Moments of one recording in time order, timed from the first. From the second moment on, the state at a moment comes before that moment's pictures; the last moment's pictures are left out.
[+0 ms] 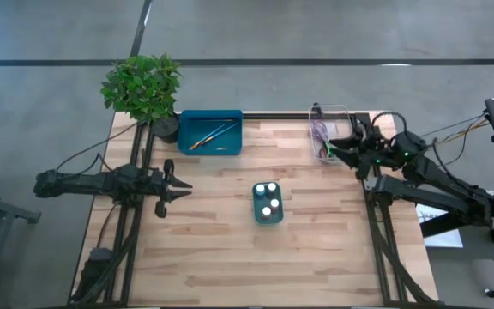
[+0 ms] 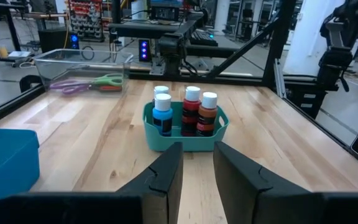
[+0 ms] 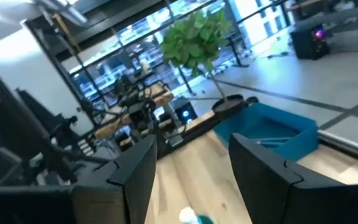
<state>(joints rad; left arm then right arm) -0.03 0.10 0.03 -0.05 0.02 -0.06 -0.45 0.34 0.49 -0.10 -0.24 0.51</state>
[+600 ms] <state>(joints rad) -0.03 0.10 0.03 -0.05 0.02 -0.06 0.05 0.29 0.08 0.30 -0.03 0.44</state>
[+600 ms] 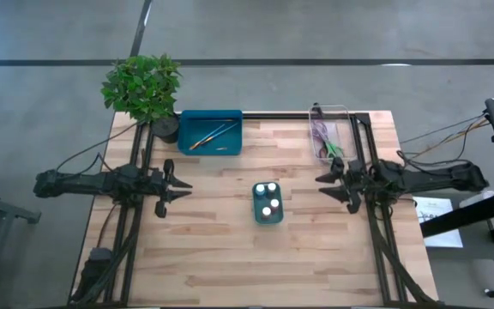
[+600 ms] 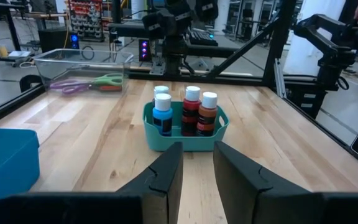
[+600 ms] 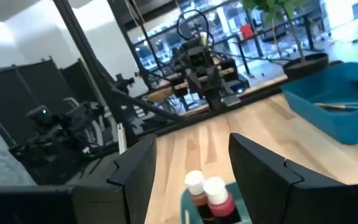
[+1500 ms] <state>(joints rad) -0.03 0.10 0.03 -0.05 0.02 -0.06 0.07 0.00 0.01 0.09 0.03 -0.09</state>
